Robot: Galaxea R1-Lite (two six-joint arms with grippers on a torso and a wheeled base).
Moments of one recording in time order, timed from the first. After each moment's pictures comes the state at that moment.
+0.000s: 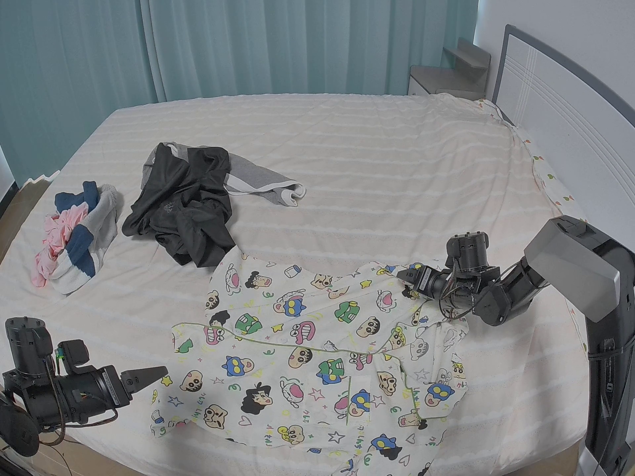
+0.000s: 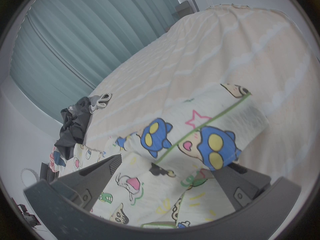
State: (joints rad) left arm 0.04 1.43 -0.02 -0.81 -0.44 -0.46; right arm 0.29 2.42 -1.21 -0.66 0.01 0.60
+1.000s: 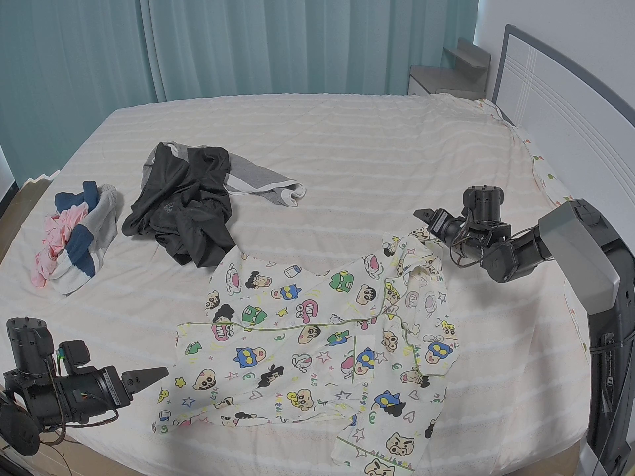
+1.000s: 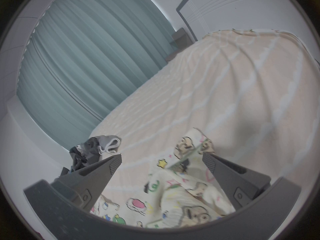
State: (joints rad) left arm 0.04 1.44 -0.02 -0.81 -0.44 -0.46; right arm 0.21 2.45 -1.54 -0.60 -0.01 0.67
